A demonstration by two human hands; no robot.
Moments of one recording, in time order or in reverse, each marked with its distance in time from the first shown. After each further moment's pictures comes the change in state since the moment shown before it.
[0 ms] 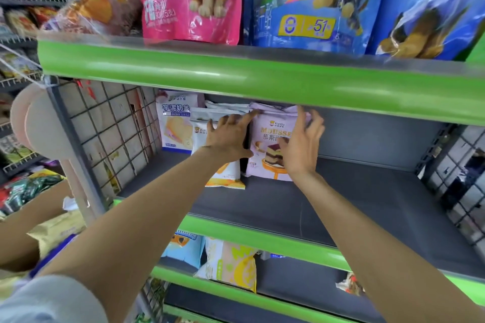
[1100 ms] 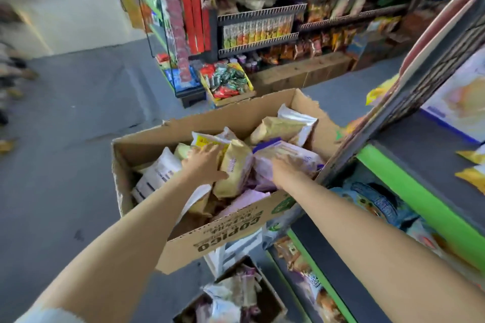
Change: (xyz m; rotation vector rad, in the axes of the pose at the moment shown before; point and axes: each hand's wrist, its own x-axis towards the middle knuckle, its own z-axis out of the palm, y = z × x) left_hand -0.385 -0.370 0.091 -0.176 -0.323 -0.972; right_hand -0.291 -0.290 0.267 -0.457 -1.239 -0.655
